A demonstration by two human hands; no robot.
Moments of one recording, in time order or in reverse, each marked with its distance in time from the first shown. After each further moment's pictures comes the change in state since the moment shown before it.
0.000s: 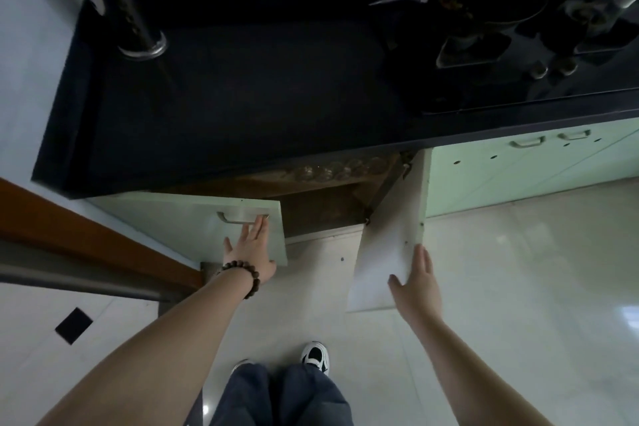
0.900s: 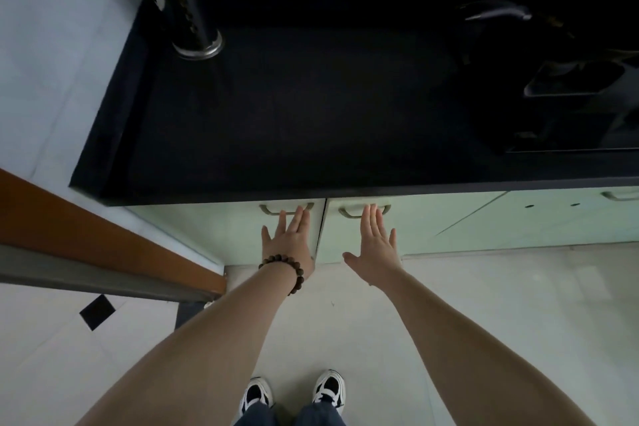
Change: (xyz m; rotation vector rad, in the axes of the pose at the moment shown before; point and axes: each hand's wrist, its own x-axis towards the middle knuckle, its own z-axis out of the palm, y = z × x) left_hand 0.064 -0.005 -0.035 -0.006 0.074 -0.029; right_hand 0.108 -0.154 0.090 -0.369 -0.335 -0.447
